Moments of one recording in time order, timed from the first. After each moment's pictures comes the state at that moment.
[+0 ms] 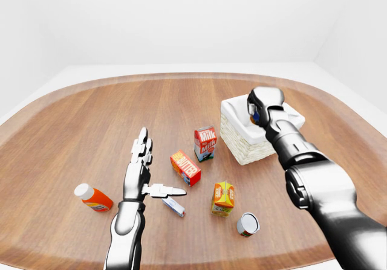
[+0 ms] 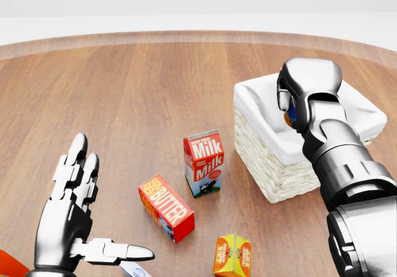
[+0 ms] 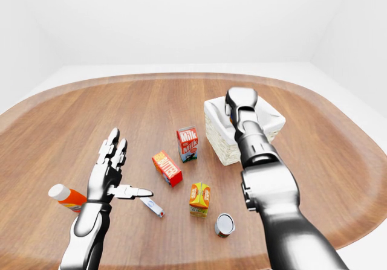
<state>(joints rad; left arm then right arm) 0.14 0.01 0.01 -0.21 -0.02 -0.09 -0.11 -1.16 -0.30 0.04 1.33 -1.21 0.09 -0.21</state>
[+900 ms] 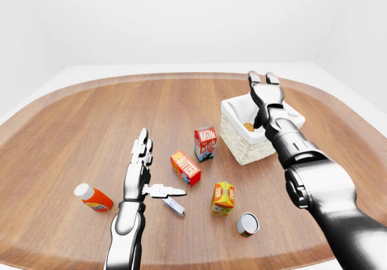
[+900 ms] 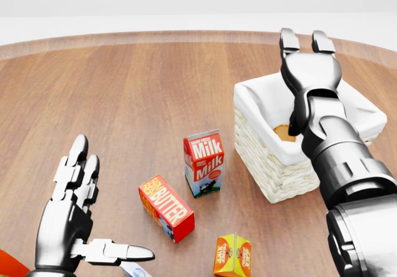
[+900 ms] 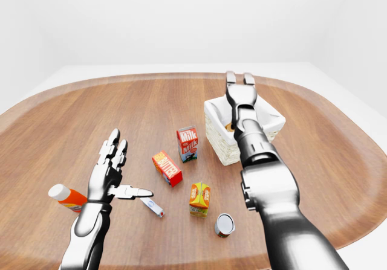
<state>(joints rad) 0.14 0.01 0.01 -0.20 -0.02 -0.09 -0.11 -1.17 -0.30 0.05 1.32 -1.20 0.09 -0.22</state>
